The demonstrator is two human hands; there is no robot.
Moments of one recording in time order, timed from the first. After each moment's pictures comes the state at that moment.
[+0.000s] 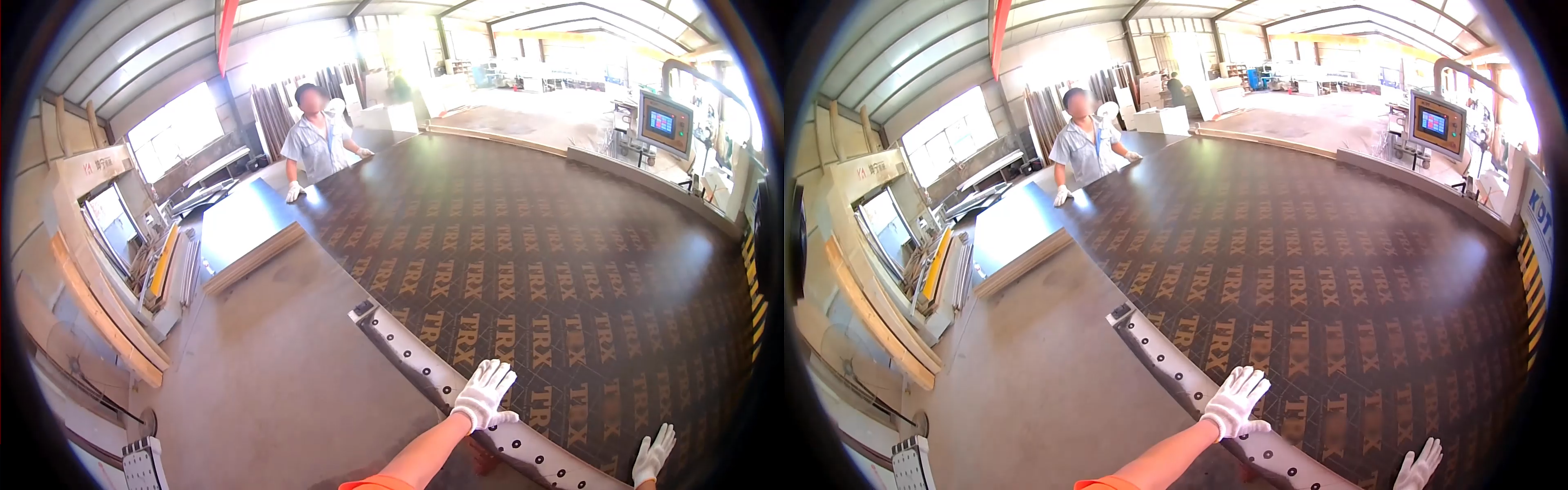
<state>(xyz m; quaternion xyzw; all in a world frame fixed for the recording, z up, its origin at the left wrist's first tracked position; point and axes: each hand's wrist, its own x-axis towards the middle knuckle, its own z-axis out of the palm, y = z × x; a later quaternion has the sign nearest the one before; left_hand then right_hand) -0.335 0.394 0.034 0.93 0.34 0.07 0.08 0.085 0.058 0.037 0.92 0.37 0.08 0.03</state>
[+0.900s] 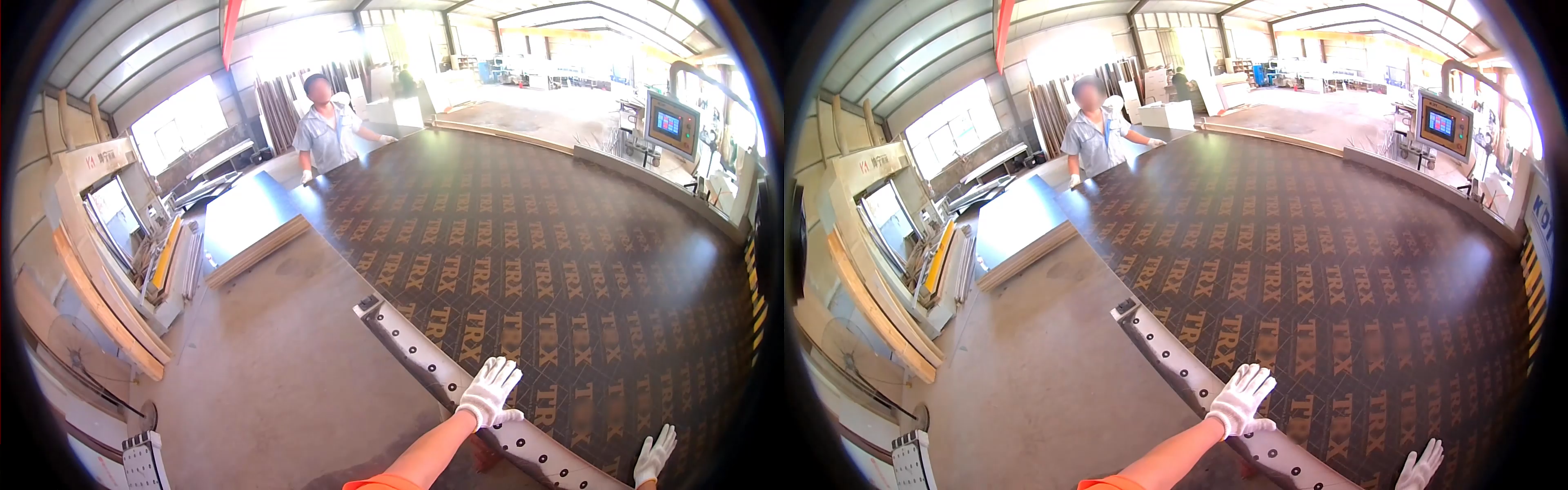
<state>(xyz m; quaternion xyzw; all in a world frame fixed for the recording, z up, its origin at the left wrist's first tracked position) -0.336 0.394 0.043 0.93 0.35 0.04 0.08 0.078 0.080 0.047 0.97 0.24 -0.04 0.00</state>
